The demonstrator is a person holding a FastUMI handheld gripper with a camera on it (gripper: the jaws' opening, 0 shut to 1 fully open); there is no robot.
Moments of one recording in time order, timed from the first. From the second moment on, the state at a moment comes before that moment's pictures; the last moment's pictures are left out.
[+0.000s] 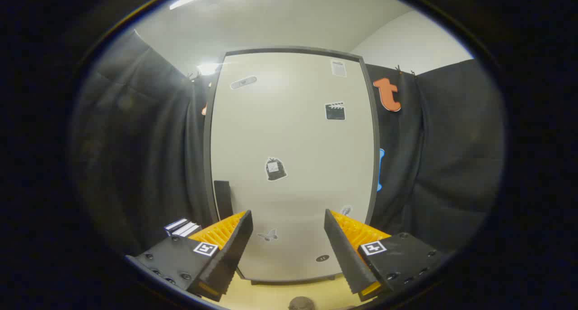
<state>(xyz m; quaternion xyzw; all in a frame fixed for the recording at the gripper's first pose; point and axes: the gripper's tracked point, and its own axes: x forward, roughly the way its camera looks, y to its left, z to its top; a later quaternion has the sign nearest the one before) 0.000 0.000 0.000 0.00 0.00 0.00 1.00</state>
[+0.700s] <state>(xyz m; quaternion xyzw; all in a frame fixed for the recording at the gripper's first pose) 0.000 -0.004 0.003 0.00 0.00 0.00 1.00</state>
